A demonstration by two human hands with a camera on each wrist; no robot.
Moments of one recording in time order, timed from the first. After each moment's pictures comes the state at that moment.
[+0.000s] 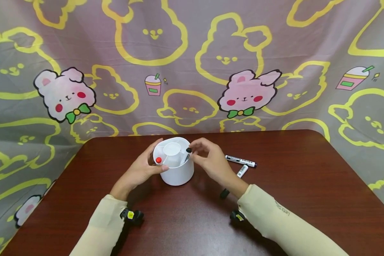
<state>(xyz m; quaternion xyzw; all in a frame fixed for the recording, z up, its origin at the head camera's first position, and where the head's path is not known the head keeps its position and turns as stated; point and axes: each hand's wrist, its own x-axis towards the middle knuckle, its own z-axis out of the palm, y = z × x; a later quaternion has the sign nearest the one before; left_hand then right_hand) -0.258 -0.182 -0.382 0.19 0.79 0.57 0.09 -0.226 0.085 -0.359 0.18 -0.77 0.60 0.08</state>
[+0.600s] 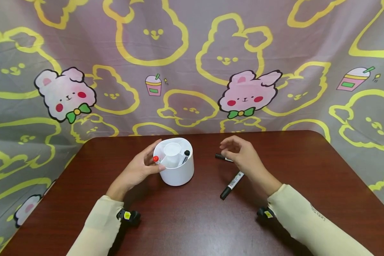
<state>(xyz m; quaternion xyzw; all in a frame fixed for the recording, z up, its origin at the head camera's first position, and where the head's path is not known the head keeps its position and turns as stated) -0.257 -0.192 -0.380 0.19 0.79 0.57 0.10 -0.231 0.167 -0.363 0.11 -0.83 0.55 0.06</state>
